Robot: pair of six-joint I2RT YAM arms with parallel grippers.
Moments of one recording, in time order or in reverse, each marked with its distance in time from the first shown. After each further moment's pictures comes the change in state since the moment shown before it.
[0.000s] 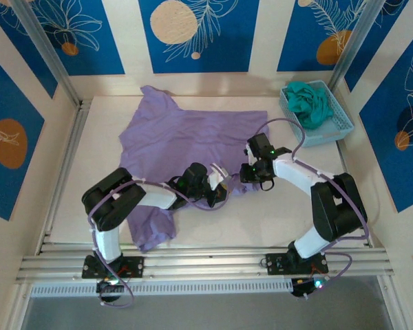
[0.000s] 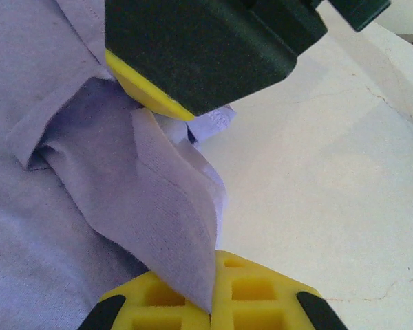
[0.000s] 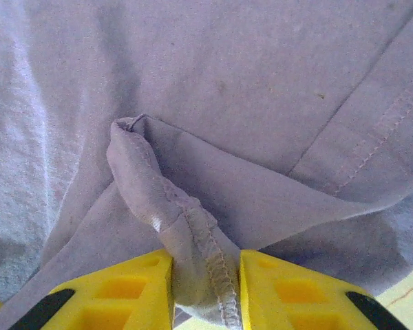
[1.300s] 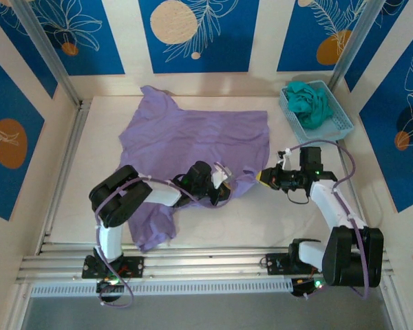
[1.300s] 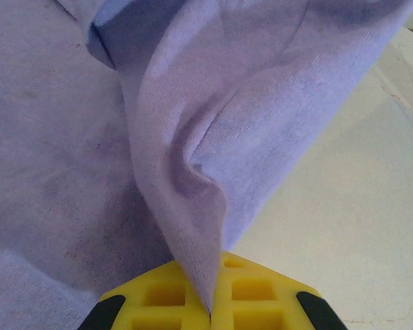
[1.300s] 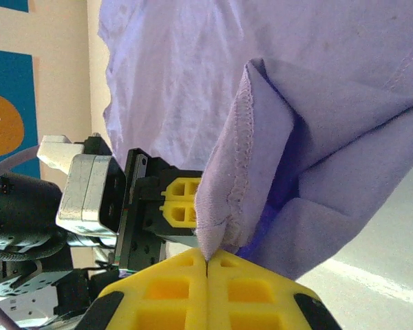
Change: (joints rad) left arm 0.000 0.067 0.073 -0.037 0.005 0.000; right arm -0.436 -0.410 -0.286 0.079 -0.756 0.118
